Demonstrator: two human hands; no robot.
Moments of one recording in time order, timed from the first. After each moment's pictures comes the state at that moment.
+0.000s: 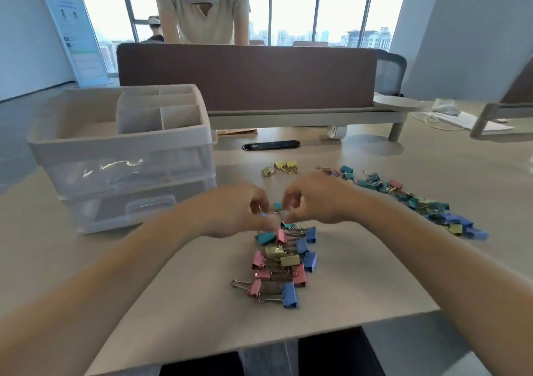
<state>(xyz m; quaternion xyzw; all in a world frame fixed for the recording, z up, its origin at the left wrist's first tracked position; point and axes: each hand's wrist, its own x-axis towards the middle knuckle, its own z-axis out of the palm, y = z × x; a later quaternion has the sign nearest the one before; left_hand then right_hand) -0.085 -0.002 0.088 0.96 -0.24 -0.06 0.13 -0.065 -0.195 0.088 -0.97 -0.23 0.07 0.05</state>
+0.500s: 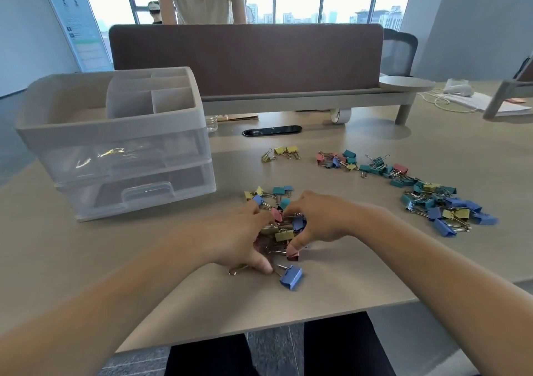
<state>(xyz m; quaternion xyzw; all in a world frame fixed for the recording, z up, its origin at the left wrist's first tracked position) -0.088 -0.012 0.020 0.96 -0.27 -0.11 0.01 -0.065 -0.208 0.032 -0.96 -0.21 0.16 0.03</state>
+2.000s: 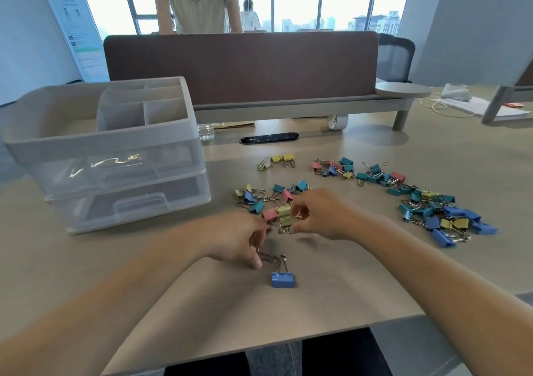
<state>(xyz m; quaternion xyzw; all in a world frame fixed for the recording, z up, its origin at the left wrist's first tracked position) -0.059 -0.017 0.024 0.95 -0.27 -0.16 0.08 -0.040 -0.233 0.023 -0.97 -0.19 0.05 0.11</state>
